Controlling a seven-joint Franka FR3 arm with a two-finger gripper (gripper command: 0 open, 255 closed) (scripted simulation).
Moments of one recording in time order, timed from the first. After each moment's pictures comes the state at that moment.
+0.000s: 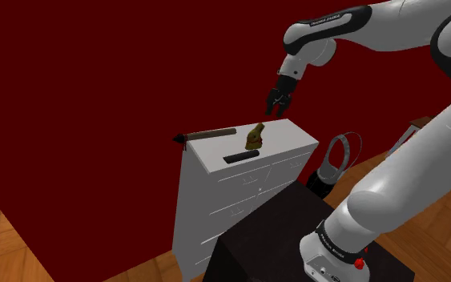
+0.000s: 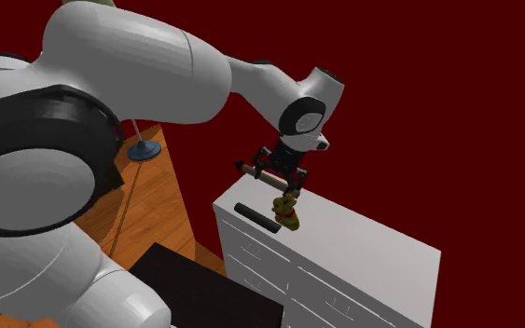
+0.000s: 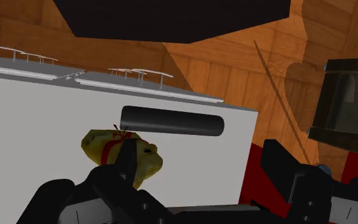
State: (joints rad) arm -0.07 -0.11 -0.33 -2.15 0.20 1.78 -0.47
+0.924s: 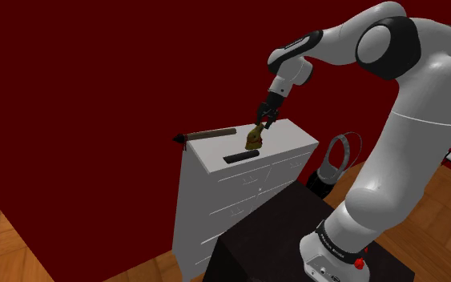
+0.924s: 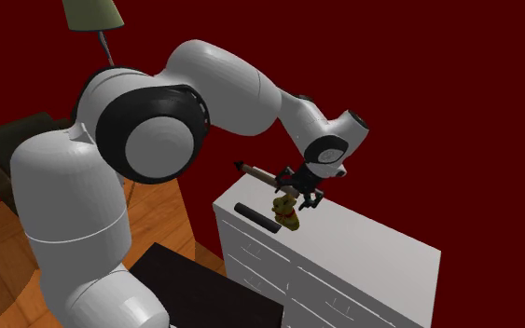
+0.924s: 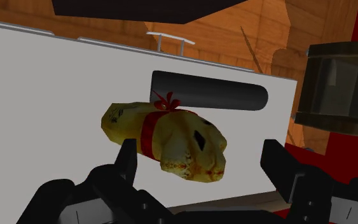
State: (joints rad) arm -0.12 0.24 -0.37 -1.99 0.41 1.86 -0.66
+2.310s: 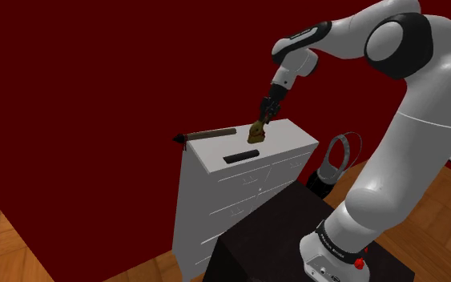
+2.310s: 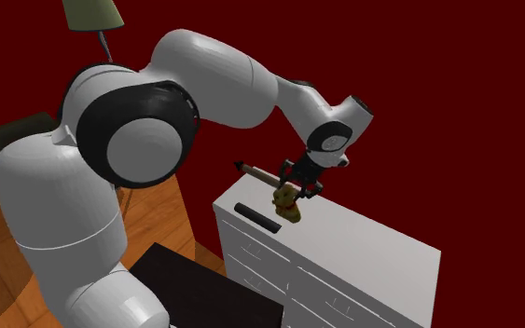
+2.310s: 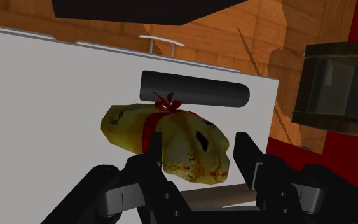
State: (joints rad) arm -0.12 0.19 -0.37 -1.96 0.39 1.78 -0.63
